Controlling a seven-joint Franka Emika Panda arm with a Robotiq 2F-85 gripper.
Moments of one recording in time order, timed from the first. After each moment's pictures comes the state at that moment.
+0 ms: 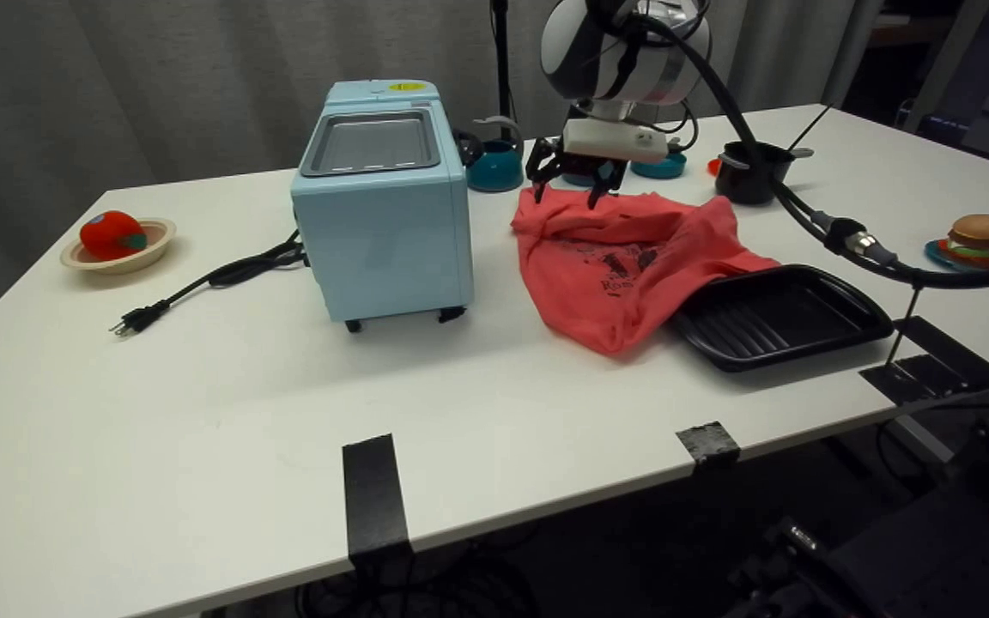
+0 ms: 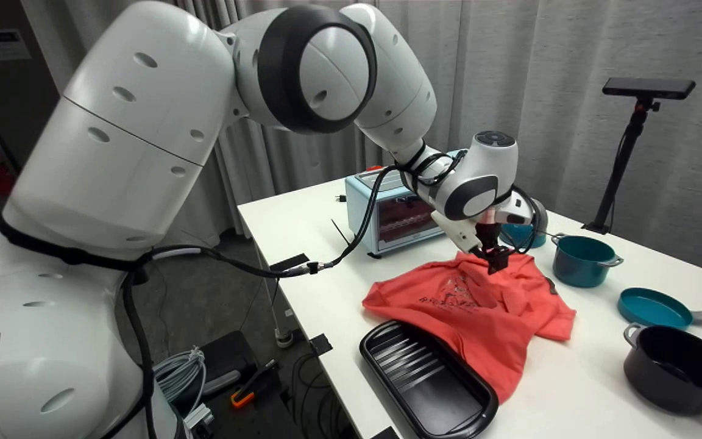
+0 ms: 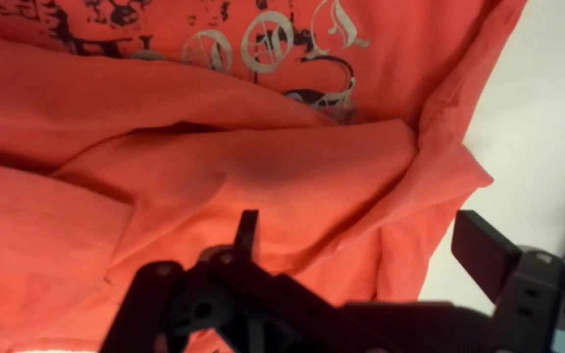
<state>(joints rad) 0.00 0.74 0.02 -1.66 0.23 2.66 0.14</state>
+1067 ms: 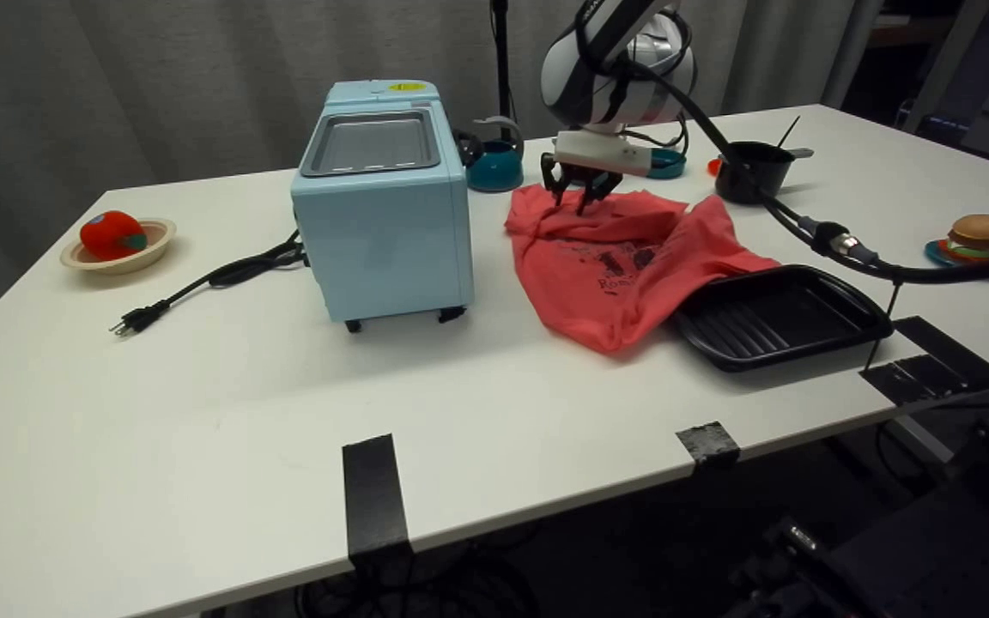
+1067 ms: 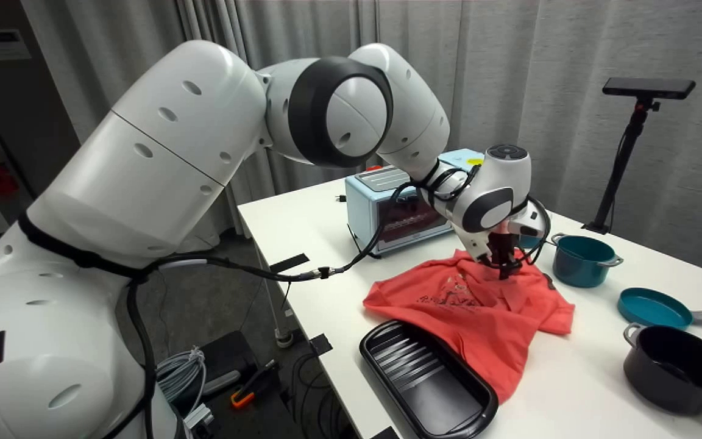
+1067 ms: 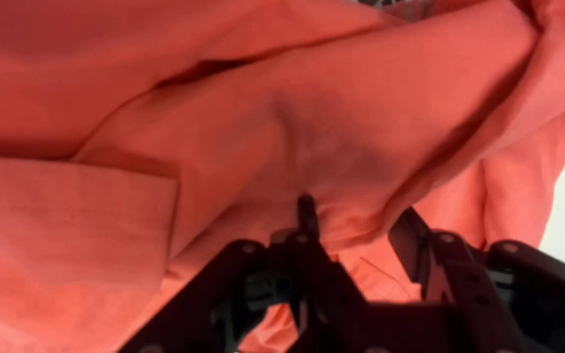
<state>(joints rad) 0.03 0.89 -0.06 -1.48 0.22 2.66 0.33</state>
